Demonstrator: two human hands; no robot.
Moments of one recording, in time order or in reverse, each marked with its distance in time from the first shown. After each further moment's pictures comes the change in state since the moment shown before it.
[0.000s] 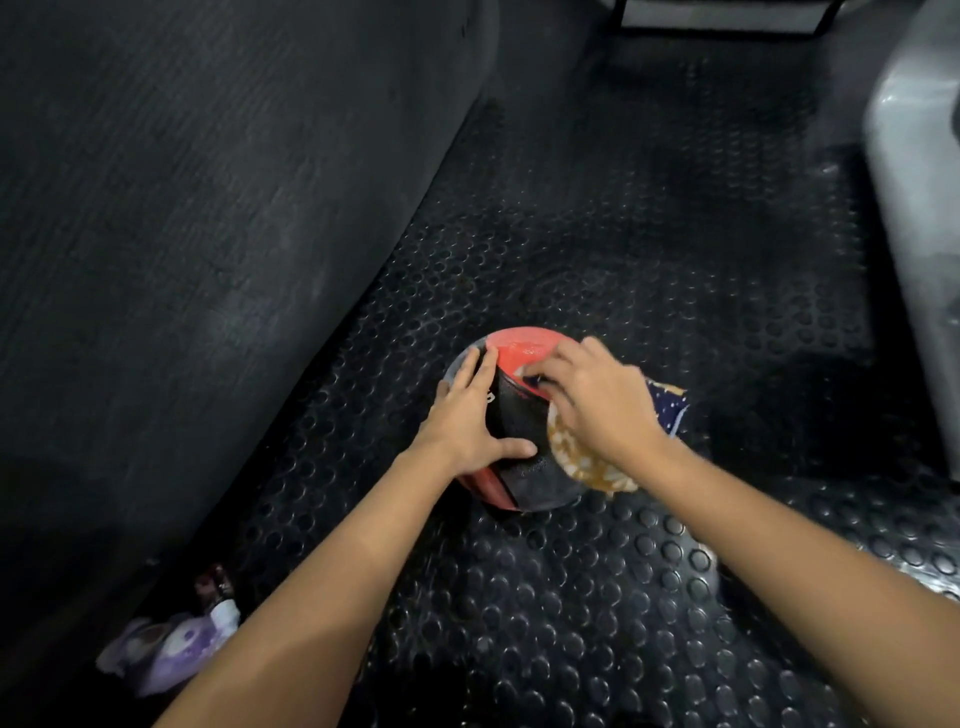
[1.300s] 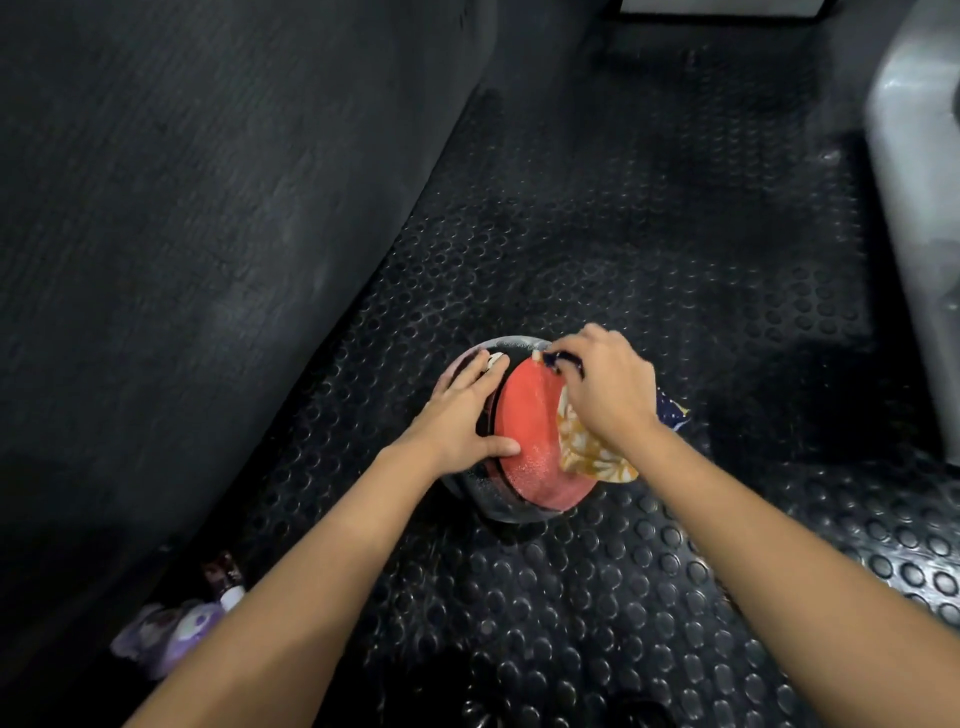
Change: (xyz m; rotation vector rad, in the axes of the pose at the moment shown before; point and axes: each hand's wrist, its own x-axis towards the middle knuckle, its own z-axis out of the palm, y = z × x) left_hand -0.023 -0.002 -0.011 0.020 -0.104 0.079; right_hand 0.002 0.002 0.008 0.146 -0.022 0.329
